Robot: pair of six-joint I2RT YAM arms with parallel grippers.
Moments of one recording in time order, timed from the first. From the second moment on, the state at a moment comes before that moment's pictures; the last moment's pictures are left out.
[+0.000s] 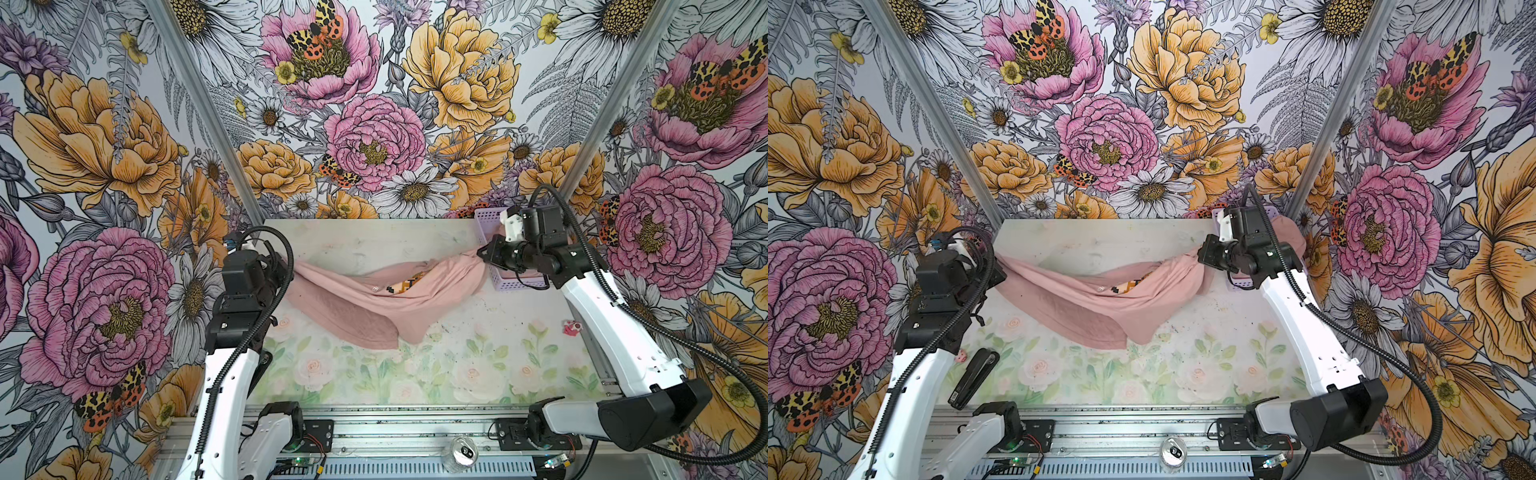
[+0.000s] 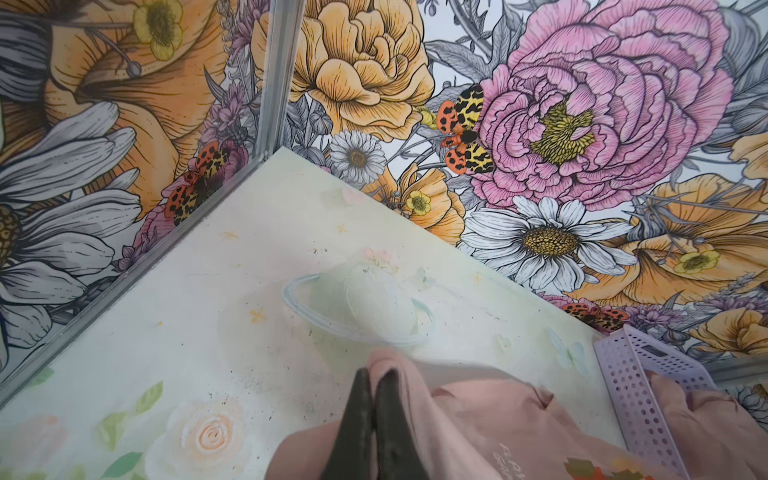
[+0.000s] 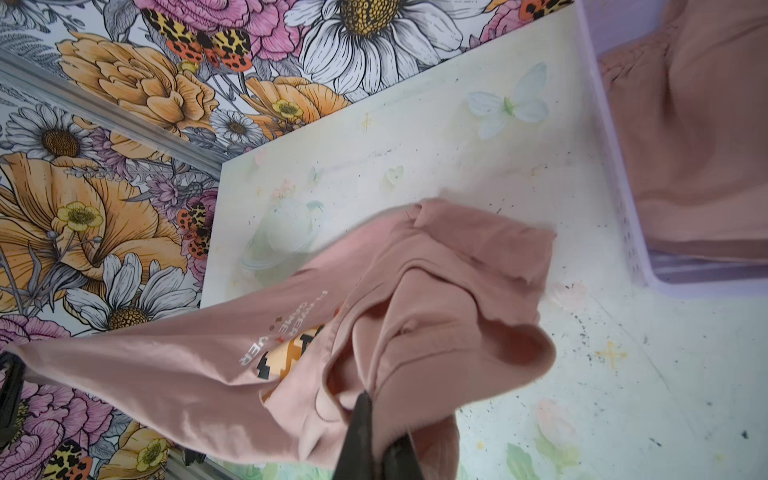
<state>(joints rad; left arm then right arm) 0.04 0.88 1.03 -0.51 -0.09 -0.47 0.22 1.38 1.54 -0.92 -0.30 0.49</state>
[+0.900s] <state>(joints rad) 0.02 0.80 1.07 -0.53 -0.15 -0.41 0.16 1.33 1.83 -1.10 -0.44 0.36</state>
